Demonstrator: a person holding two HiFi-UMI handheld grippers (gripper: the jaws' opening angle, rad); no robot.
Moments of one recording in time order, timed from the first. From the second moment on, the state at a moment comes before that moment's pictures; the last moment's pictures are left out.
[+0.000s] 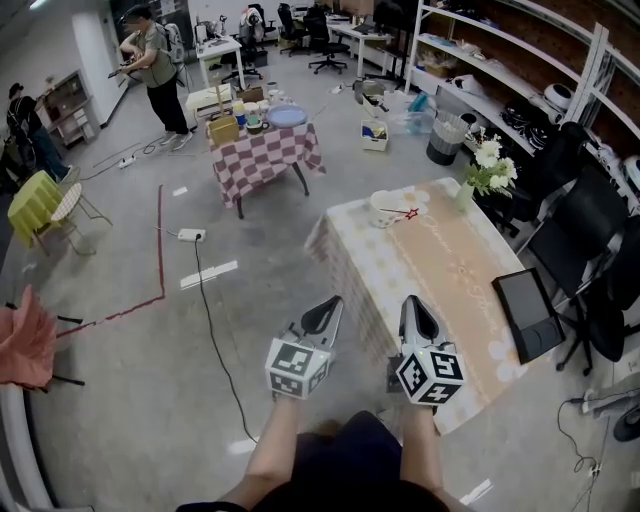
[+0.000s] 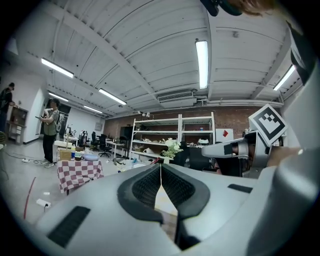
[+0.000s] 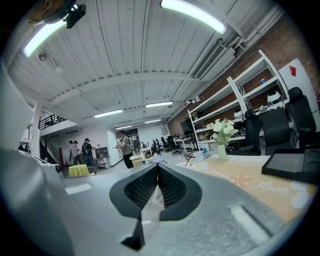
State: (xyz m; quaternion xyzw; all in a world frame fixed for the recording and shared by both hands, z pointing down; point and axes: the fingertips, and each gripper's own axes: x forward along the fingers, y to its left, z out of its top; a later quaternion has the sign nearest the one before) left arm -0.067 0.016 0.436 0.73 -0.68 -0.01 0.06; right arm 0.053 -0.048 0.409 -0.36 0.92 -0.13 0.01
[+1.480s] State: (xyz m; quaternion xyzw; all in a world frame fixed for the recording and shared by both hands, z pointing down) left arm -0.094 -0.055 0.462 0.72 -0.69 0.00 0.08; right arm 0.051 -0.133 0.444 -0.38 0.91 -0.15 0.00
